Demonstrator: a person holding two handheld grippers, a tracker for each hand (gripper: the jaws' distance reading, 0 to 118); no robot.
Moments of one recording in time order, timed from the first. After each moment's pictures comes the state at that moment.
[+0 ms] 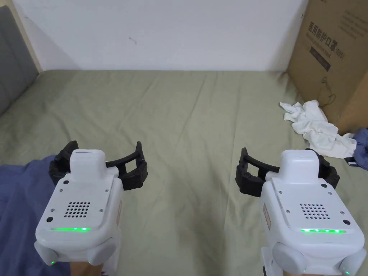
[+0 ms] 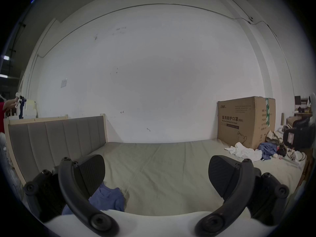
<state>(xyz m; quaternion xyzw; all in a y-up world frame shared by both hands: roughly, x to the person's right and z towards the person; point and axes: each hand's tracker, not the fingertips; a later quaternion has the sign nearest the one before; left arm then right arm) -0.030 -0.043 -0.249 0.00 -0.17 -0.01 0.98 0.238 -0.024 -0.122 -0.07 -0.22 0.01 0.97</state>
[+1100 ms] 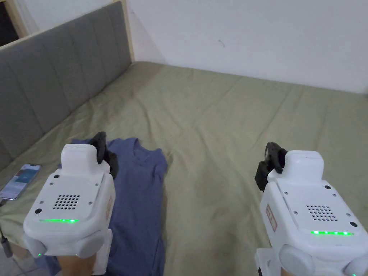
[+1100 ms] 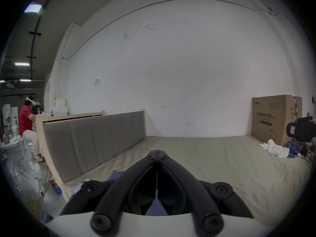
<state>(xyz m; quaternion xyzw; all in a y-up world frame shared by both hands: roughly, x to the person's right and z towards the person) -0.183 -0.030 -0.233 -0.02 0.00 -0.03 1.00 0.130 -0.019 -0.197 -0.06 -0.02 -0.02 1.00</state>
